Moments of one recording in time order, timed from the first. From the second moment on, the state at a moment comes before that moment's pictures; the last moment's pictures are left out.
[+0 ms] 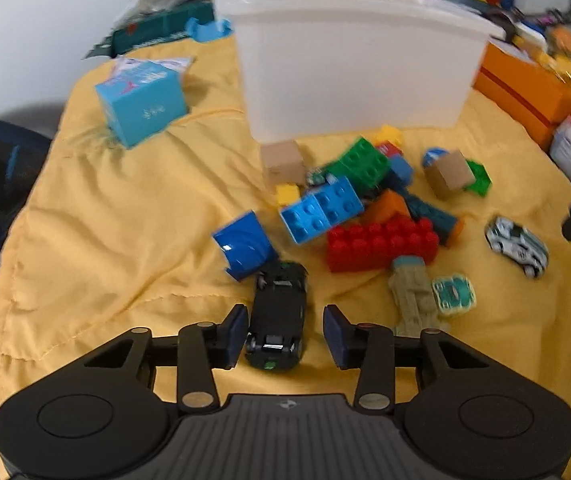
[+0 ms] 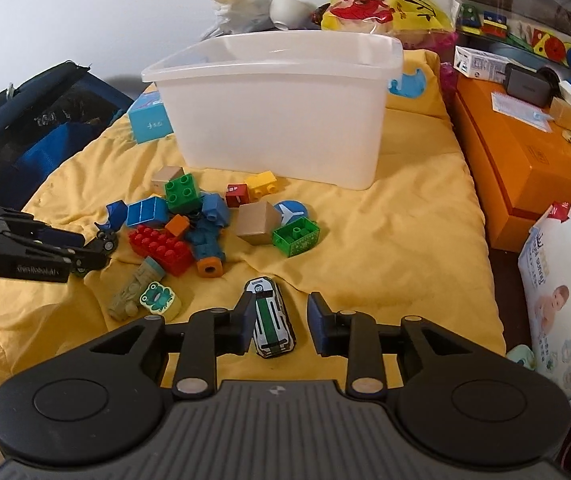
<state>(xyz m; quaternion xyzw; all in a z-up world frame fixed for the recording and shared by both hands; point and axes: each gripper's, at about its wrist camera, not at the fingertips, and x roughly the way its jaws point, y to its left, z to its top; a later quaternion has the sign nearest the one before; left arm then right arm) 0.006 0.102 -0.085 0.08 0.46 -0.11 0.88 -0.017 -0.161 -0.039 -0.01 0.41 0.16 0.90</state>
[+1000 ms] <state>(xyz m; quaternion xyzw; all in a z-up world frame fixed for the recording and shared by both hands) -0.010 0.133 -0.090 -0.14 0.51 -0.19 0.83 -0.015 -0.150 -0.052 -0.01 0.43 0.17 0.88</state>
